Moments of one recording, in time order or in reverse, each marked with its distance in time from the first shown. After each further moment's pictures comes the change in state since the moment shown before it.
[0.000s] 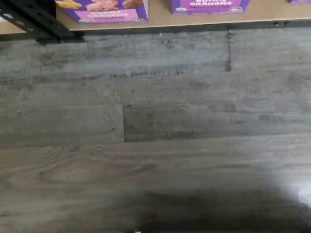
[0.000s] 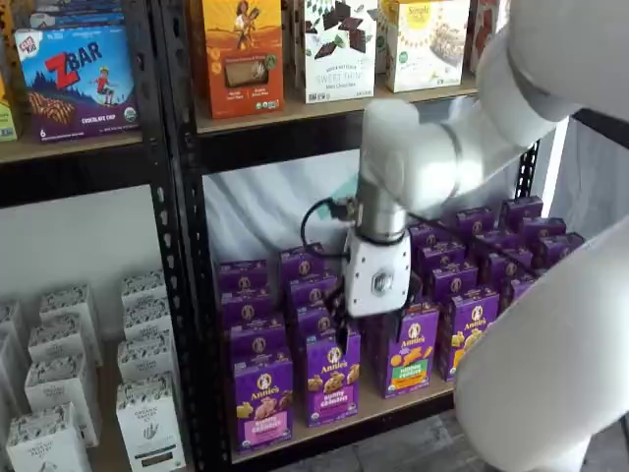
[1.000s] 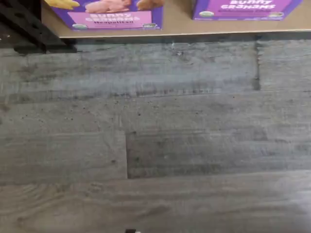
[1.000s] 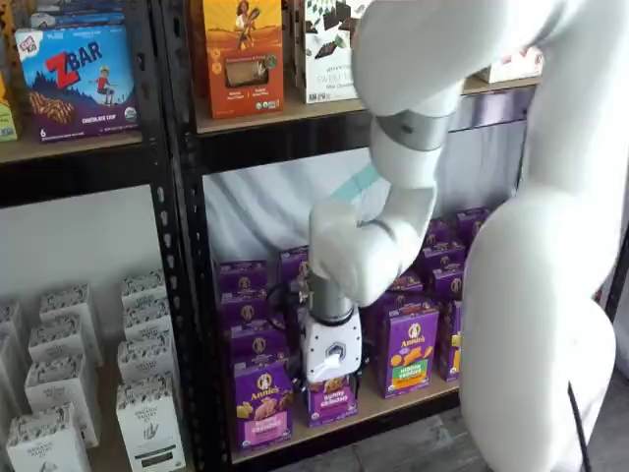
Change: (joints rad) arm 0.120 0.676 -0.168 -0.168 -0.514 0.257
